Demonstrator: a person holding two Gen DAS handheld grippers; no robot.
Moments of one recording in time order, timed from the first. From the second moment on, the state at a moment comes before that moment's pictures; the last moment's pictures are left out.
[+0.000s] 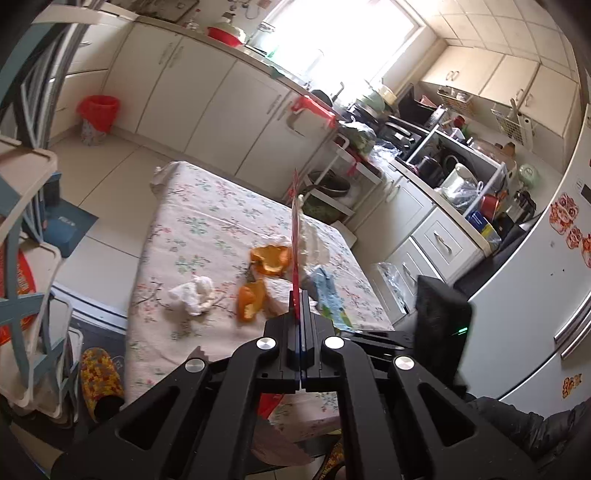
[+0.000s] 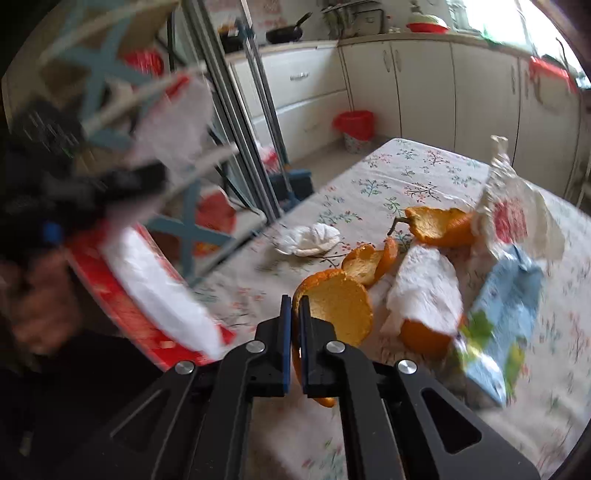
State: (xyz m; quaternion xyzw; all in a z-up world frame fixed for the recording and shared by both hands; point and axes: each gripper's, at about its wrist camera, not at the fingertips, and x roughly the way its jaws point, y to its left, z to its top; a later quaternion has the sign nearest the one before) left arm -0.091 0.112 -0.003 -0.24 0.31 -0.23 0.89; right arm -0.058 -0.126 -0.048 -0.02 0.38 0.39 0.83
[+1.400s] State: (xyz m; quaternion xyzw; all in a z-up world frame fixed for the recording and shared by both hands) left arm -0.069 -0.392 -0.035 -0.19 0.43 -0.46 0.75; right arm -0.124 -0.576 -0.134 0.28 0.52 0.01 0.81
